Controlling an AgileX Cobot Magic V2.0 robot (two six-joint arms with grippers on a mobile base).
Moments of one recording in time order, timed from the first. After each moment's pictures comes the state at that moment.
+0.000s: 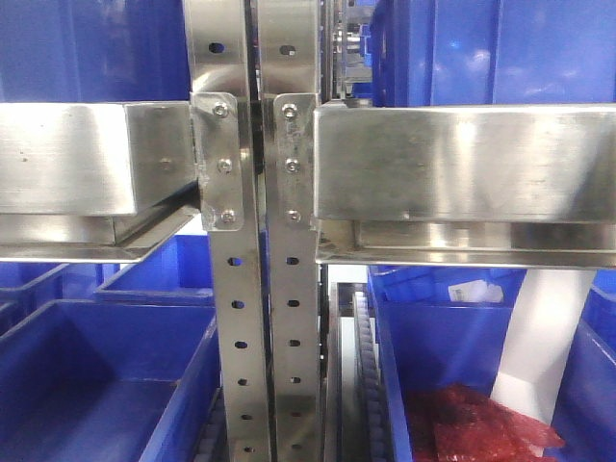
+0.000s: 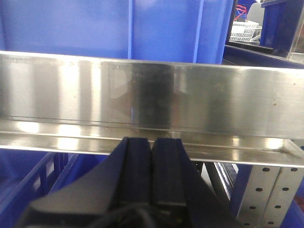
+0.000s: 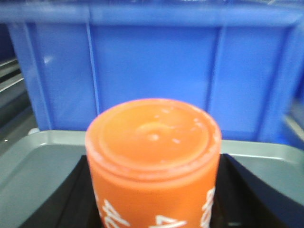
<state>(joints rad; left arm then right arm) -0.09 -0.01 0.03 -0.07 0.10 0.03 -0.05 1.09 -0.63 -0.12 -0.22 0.16</state>
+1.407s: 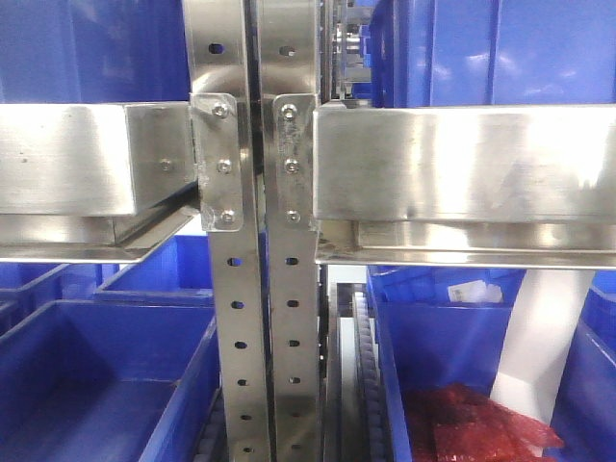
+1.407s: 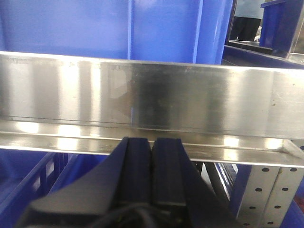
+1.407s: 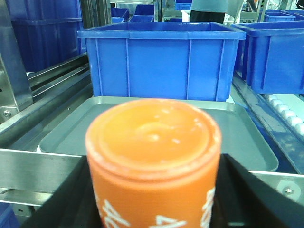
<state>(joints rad) -0.09 -0.01 0.03 -0.07 0.10 0.03 0.11 0.10 -0.63 -0.12 0.73 0.16</state>
